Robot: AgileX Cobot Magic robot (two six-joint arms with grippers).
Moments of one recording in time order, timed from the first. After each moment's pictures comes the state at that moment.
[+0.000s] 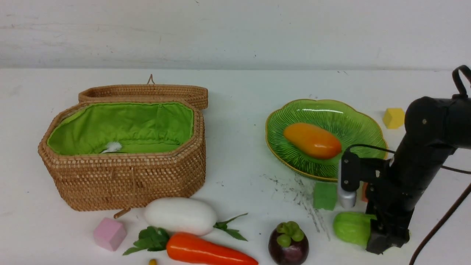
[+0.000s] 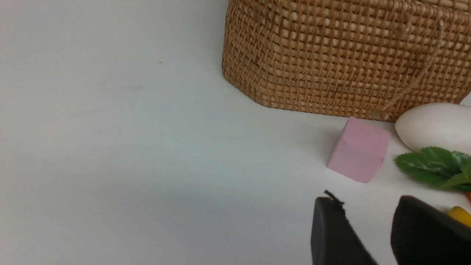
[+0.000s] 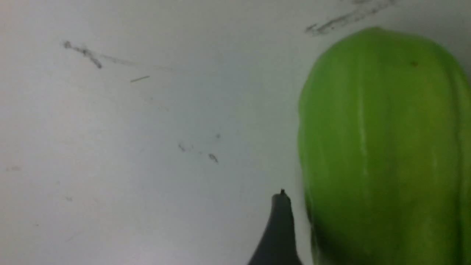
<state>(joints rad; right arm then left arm) 0.21 1.85 -1.15 0.23 0.94 -1.22 -0.13 -0.01 0.03 0.23 0.40 -0.45</state>
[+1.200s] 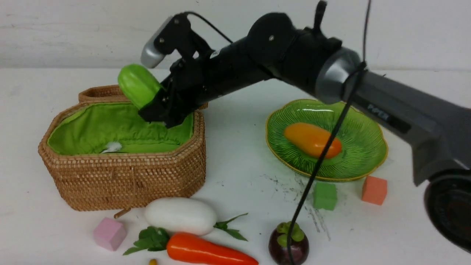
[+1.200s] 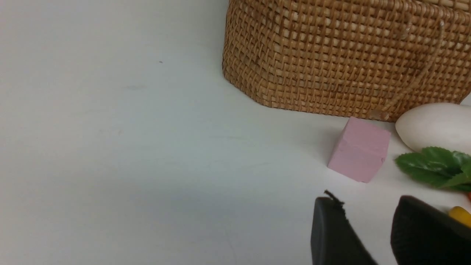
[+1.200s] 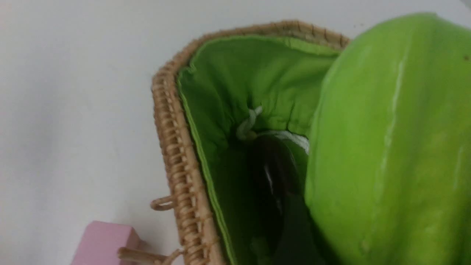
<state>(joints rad) 0.61 2.27 -2.15 0.83 0.72 -1.10 -0.13 -0.01 0.03 0.23 0.40 -0.45</state>
